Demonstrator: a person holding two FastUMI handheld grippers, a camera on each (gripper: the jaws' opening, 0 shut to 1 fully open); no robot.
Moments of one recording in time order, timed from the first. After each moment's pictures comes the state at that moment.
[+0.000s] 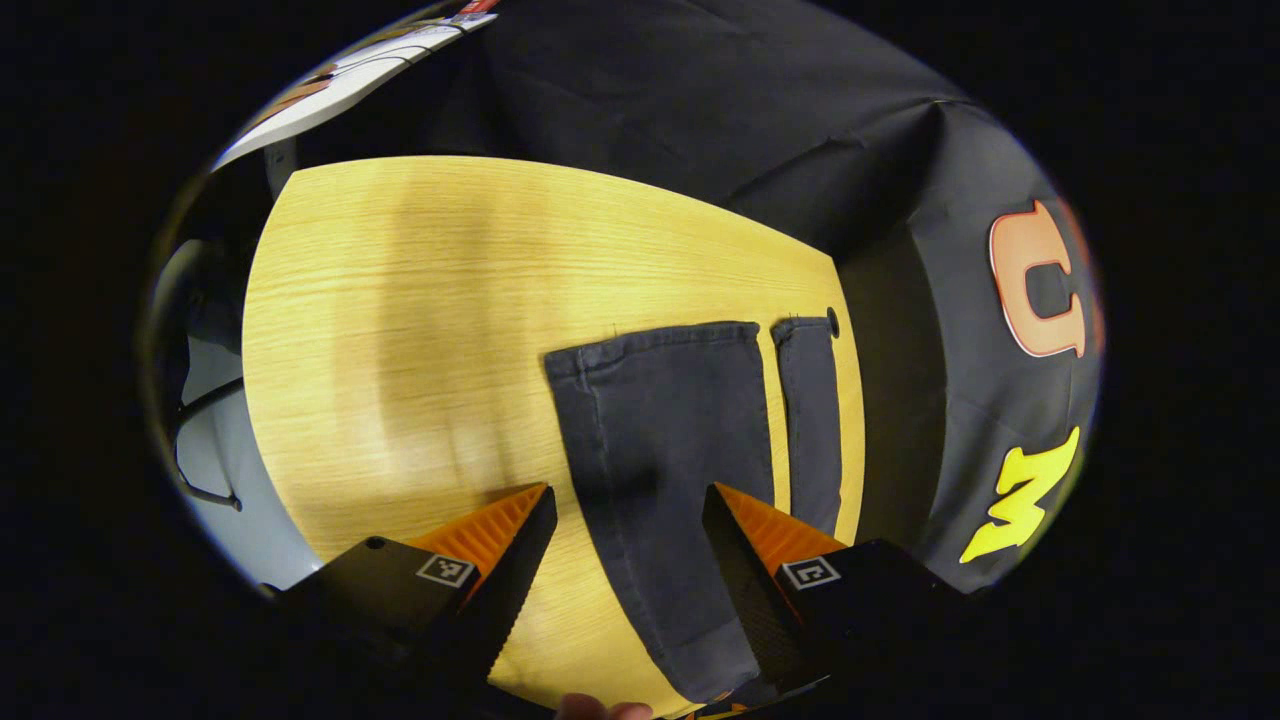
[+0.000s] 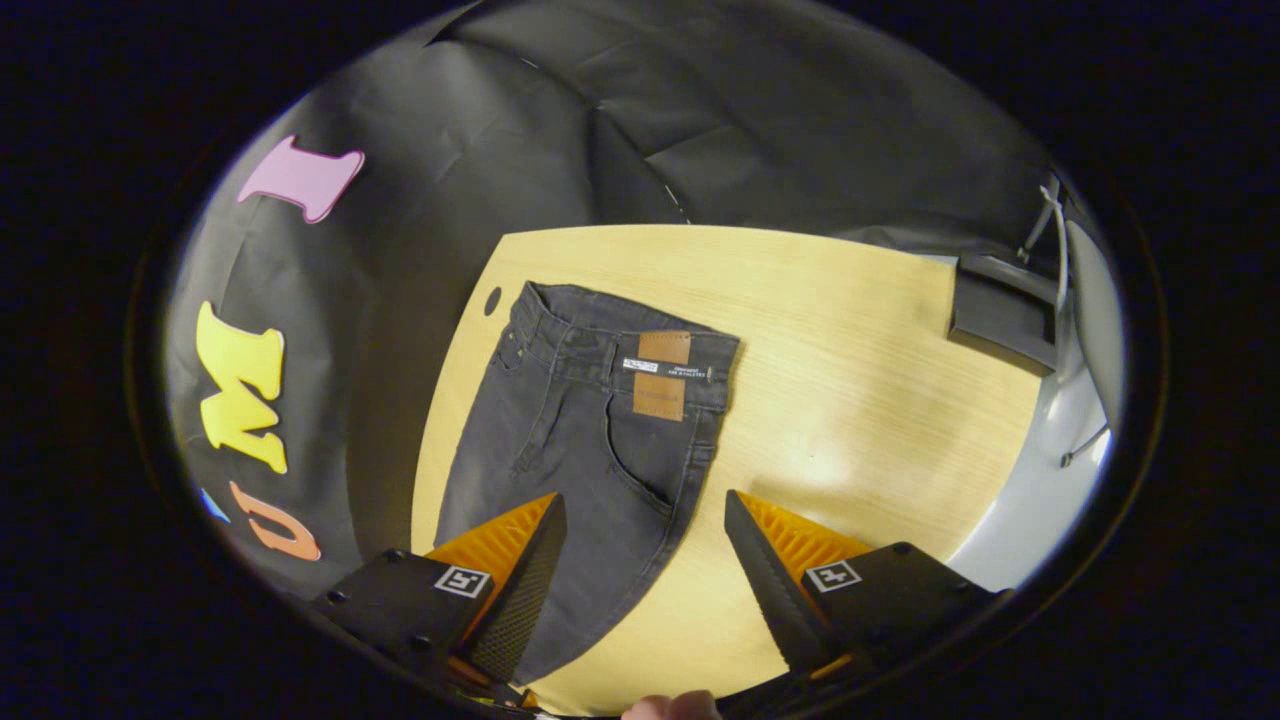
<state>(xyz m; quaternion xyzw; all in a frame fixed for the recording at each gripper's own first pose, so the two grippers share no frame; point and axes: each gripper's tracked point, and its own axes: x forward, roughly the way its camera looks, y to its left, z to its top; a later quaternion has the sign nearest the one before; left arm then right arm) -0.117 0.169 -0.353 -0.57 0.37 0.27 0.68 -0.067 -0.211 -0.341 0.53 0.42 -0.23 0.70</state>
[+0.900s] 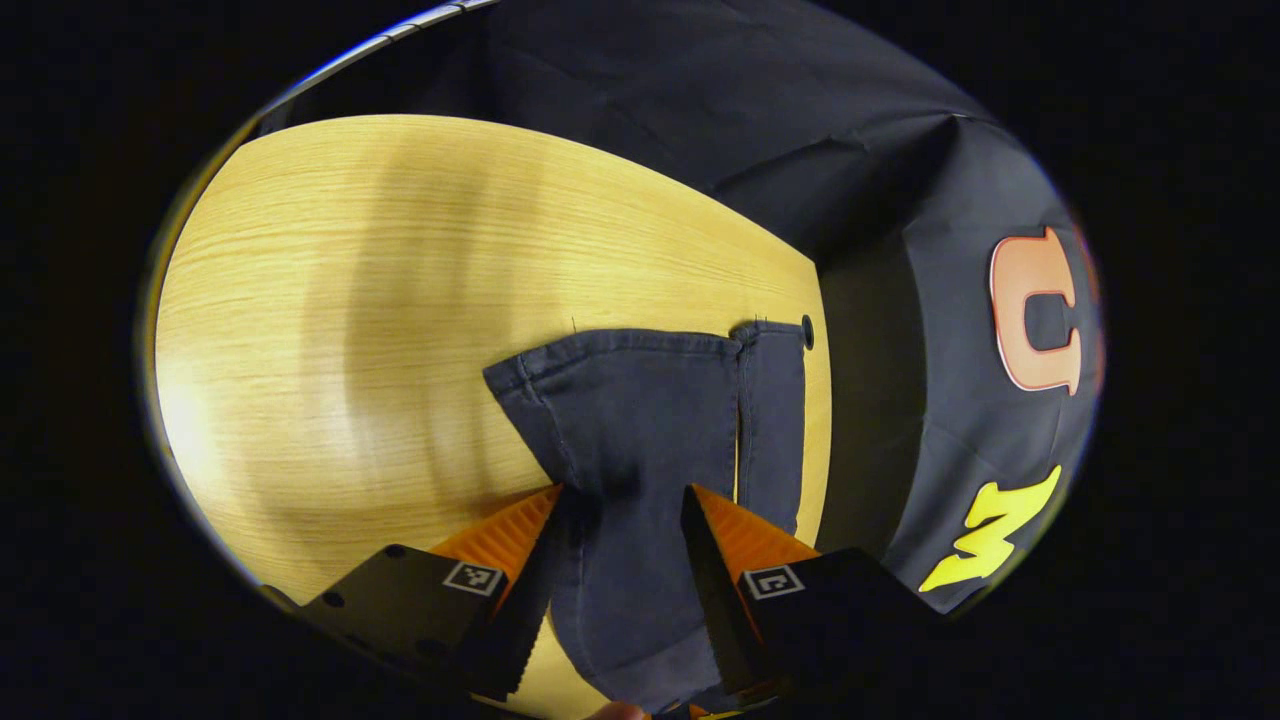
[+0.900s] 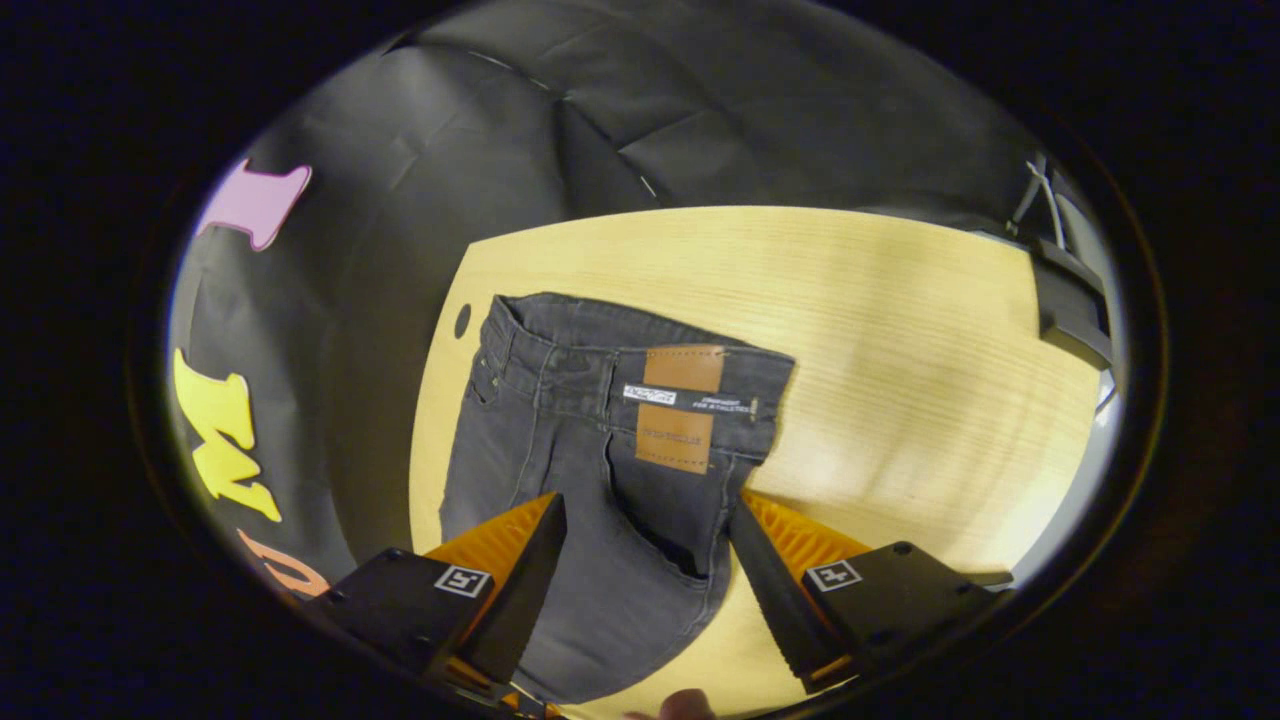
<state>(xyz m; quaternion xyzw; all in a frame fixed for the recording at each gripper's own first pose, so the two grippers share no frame) -0.045 0.153 -0.363 -0.62 0.35 0.25 0.66 -0.022 -0.213 -0.365 0.54 0.43 -0.26 0.67</state>
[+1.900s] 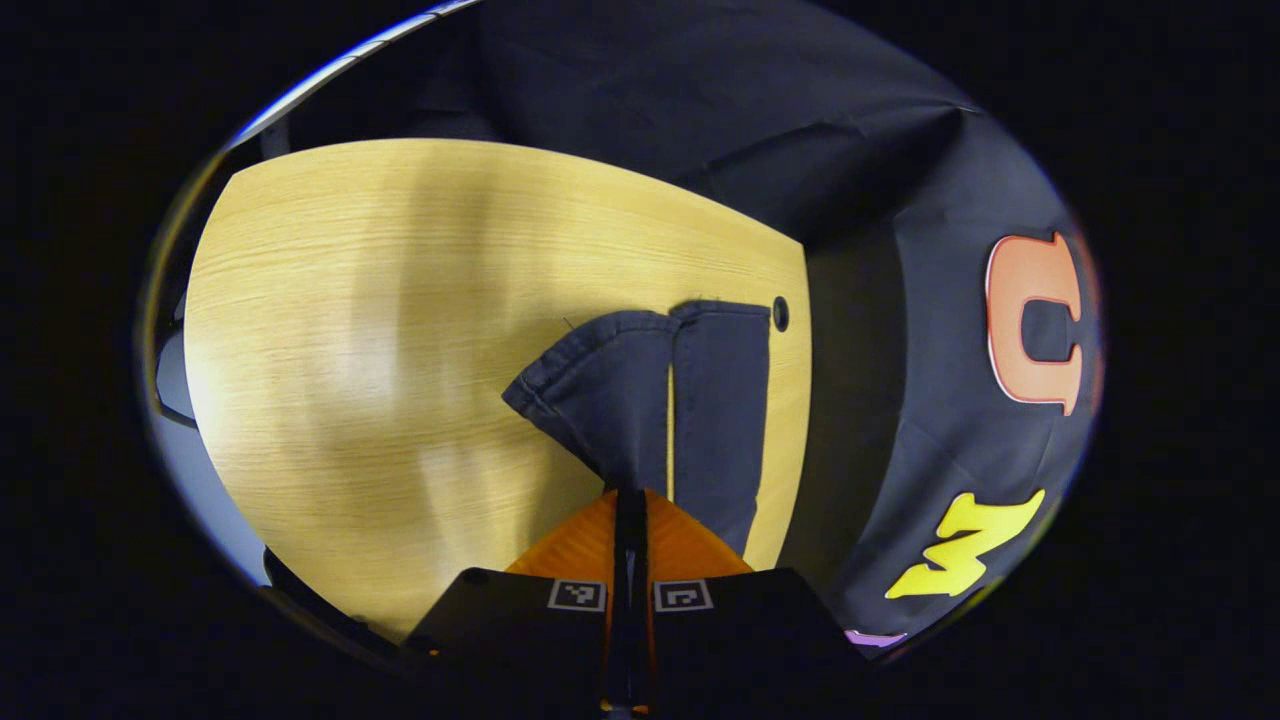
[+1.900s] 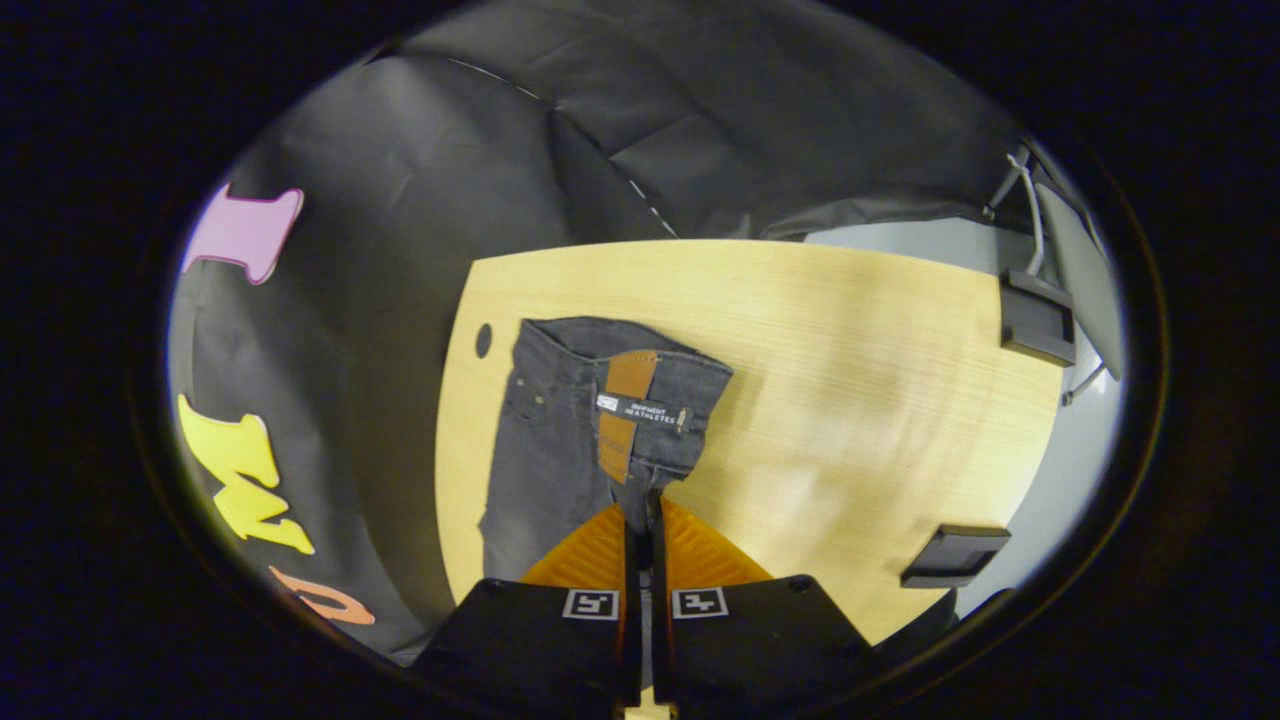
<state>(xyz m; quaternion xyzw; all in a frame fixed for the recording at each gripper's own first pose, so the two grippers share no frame) -0.011 0.152 -0.275 -0.65 0.37 0.24 0.62 -0.003 -0.229 -0.276 0.58 0.42 -0.27 0.65</state>
